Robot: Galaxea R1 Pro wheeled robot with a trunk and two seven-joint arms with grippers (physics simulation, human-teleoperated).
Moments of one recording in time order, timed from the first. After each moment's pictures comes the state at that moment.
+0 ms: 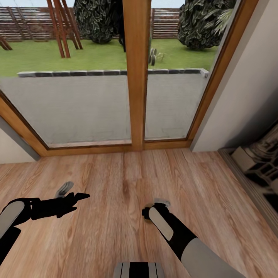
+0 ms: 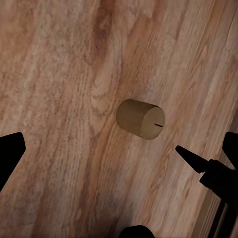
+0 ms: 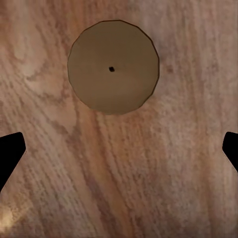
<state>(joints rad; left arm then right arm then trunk) -0.37 0.45 -0.03 -1.51 1.62 0.99 0.51 -0.66 0.14 0.57 -0.81 -0.89 0.56 -0.75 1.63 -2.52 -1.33</state>
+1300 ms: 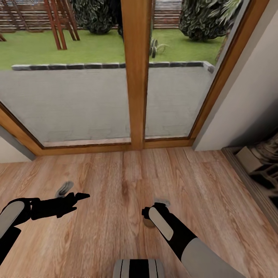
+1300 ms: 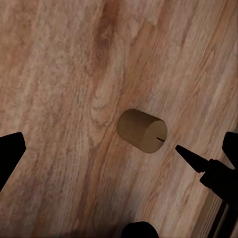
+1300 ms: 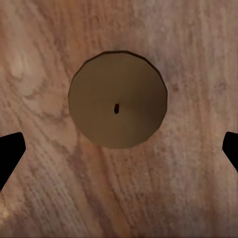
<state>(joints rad) -0.37 0.45 -0.03 -1.51 1.63 0.99 0.51 -0.66 0.14 0.57 -0.82 -0.89 0.56 -0.75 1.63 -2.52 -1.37</state>
